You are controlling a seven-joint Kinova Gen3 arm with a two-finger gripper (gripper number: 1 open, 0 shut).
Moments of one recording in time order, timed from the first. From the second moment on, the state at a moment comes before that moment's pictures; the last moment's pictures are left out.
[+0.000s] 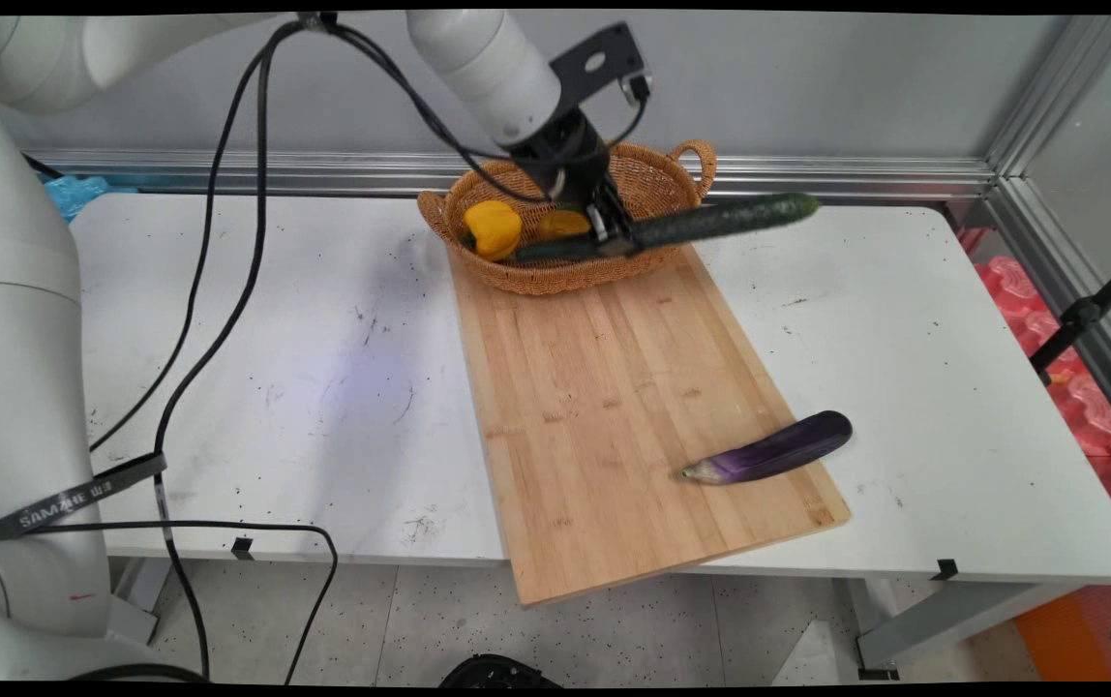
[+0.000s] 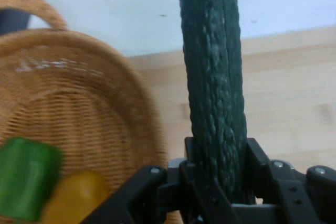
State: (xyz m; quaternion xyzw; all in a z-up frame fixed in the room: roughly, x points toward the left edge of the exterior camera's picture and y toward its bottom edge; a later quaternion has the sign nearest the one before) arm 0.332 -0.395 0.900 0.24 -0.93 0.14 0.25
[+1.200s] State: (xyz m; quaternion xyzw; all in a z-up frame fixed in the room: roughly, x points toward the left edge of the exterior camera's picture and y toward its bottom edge) arm 0.395 -0.498 0.883 0.20 -0.93 0.21 0.23
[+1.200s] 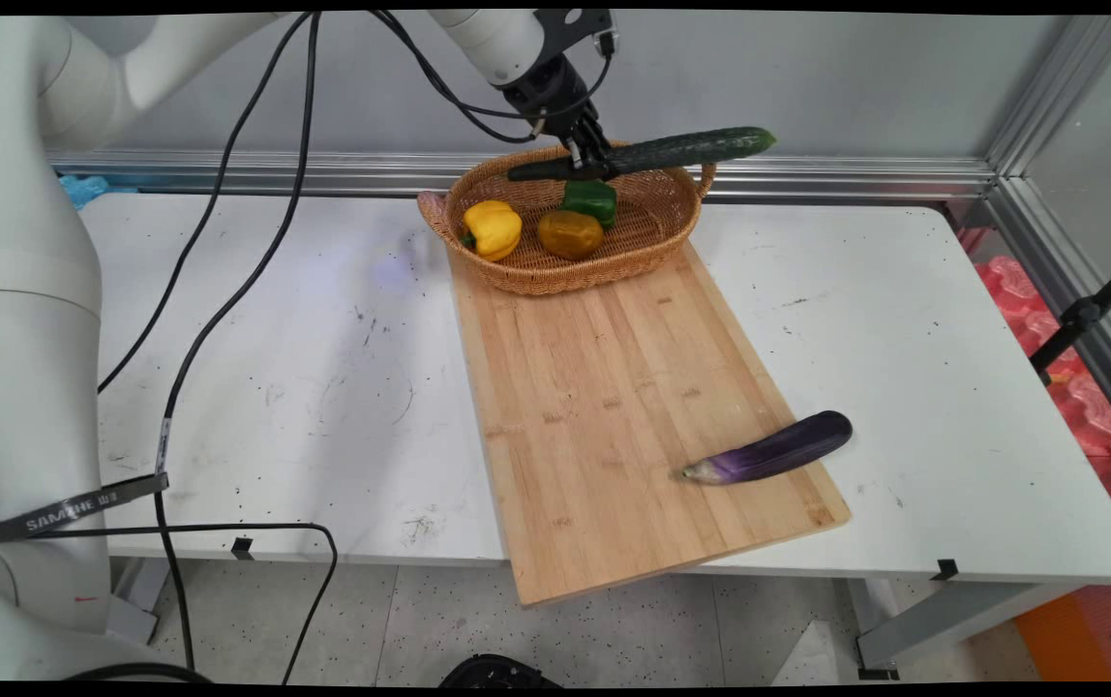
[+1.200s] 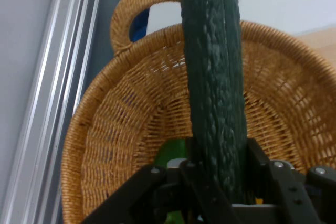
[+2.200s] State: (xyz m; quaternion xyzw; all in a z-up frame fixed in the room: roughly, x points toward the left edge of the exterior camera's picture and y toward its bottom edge) arm 0.418 -0.508 0.866 0.19 -0.94 0.19 0.23
